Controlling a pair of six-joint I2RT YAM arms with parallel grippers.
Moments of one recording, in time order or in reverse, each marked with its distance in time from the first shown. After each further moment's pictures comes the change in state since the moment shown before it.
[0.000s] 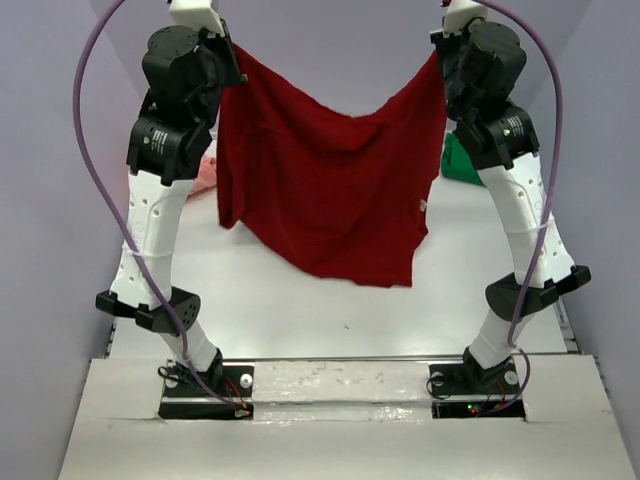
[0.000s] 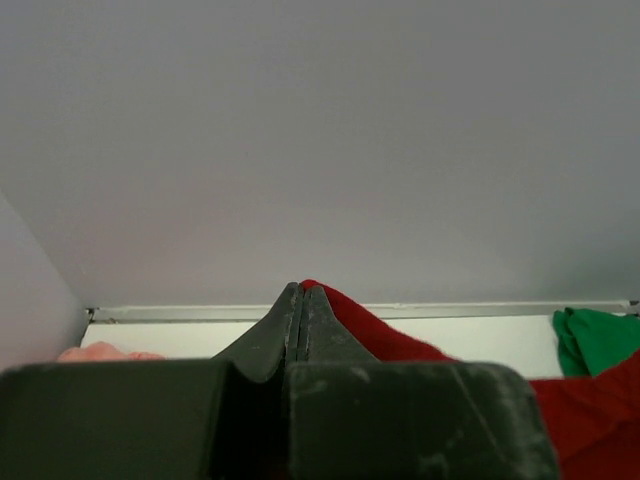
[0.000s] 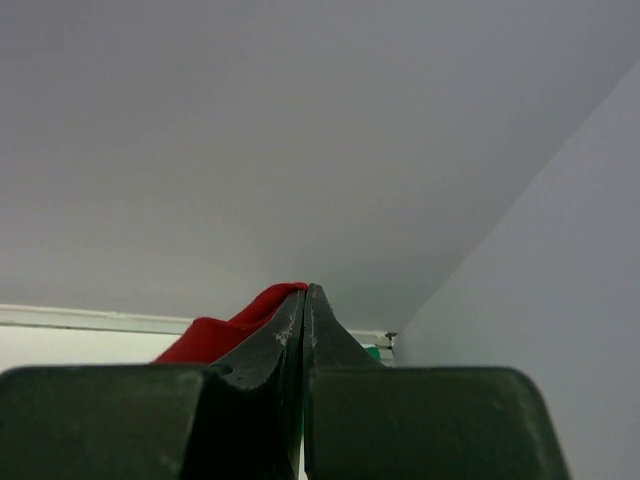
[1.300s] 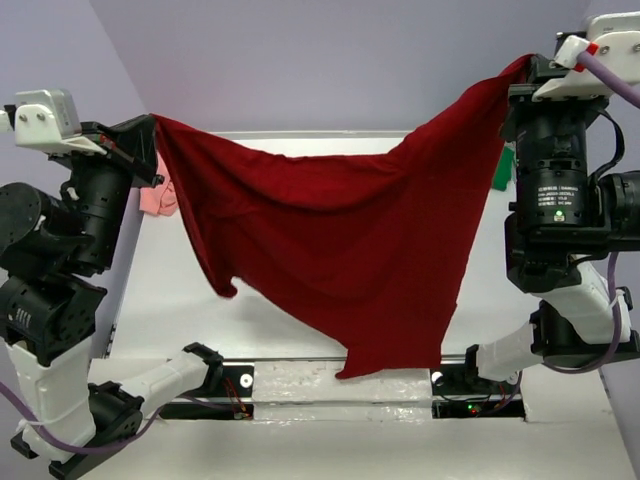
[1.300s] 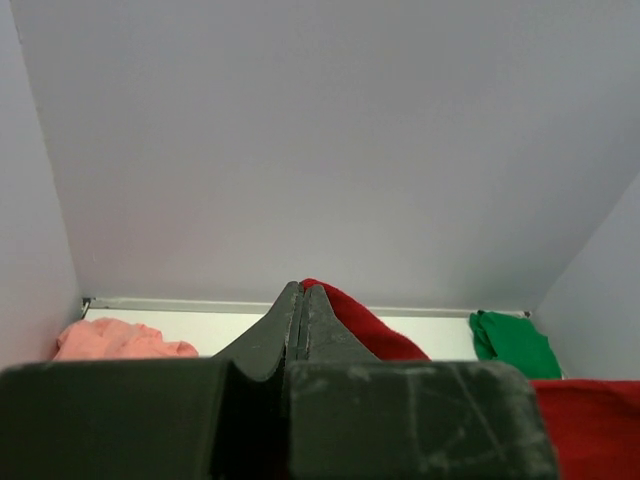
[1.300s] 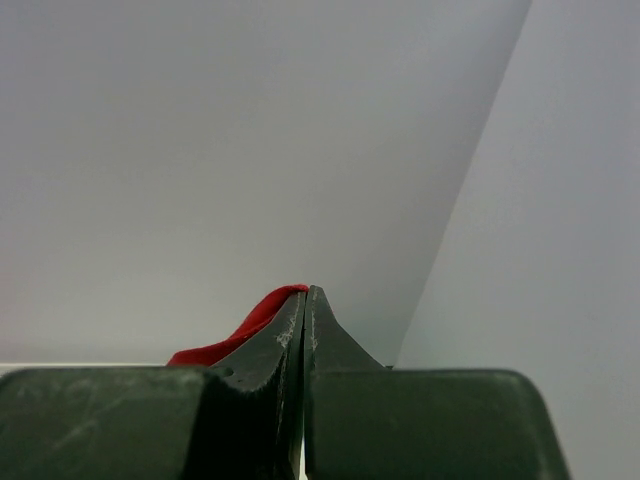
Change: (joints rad) left arm -0.076 -0.643 -0.427 -0.053 -0.027 -0.055; right arm 0.868 -0.320 -0.196 1.039 0.598 -1.066
